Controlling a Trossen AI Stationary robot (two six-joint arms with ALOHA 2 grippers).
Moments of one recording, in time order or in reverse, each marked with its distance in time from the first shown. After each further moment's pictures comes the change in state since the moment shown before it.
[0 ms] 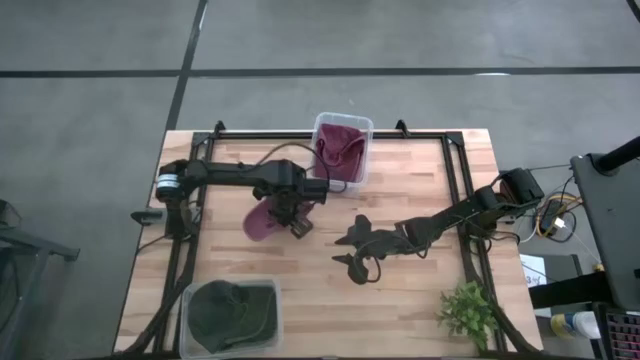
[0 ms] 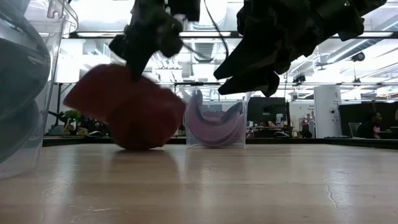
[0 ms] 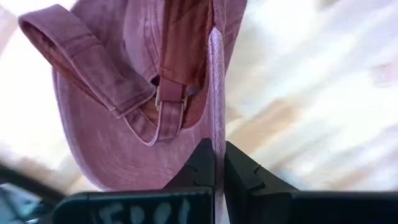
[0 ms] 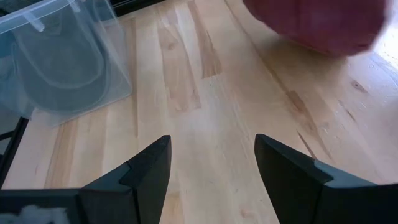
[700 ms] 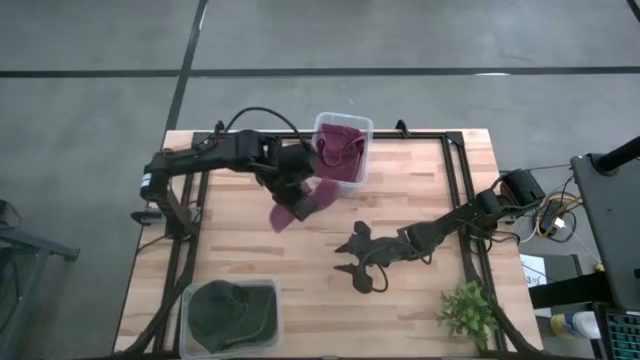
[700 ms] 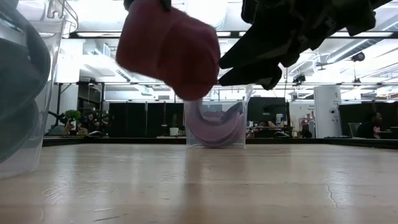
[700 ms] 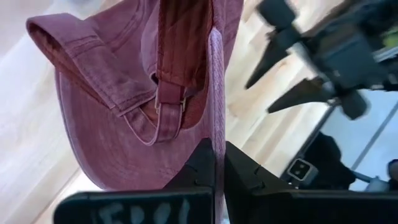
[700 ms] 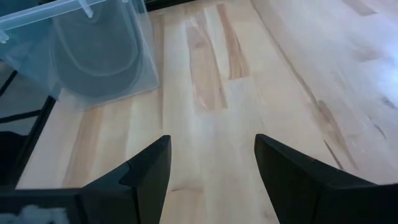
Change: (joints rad) left arm 0.005 -0.113 0.334 0.017 0.050 0.017; right arm 0.055 0.000 0.002 0.028 -0.002 -0.072
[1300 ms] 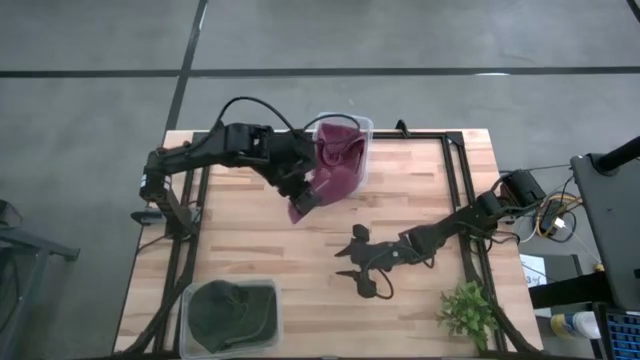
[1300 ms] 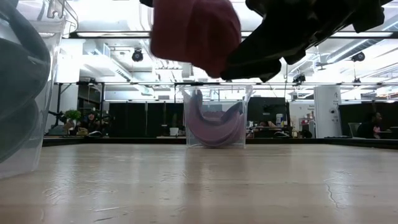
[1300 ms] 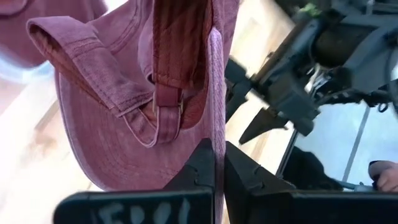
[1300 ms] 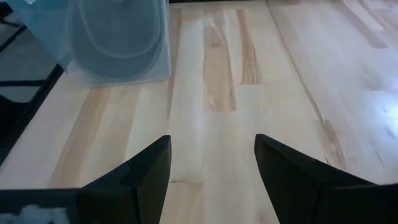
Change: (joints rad) left arm 0.000 -0.004 0.101 0.101 -0.015 0.091; right arm 0.035 0.000 0.000 0.005 0.004 -0.166
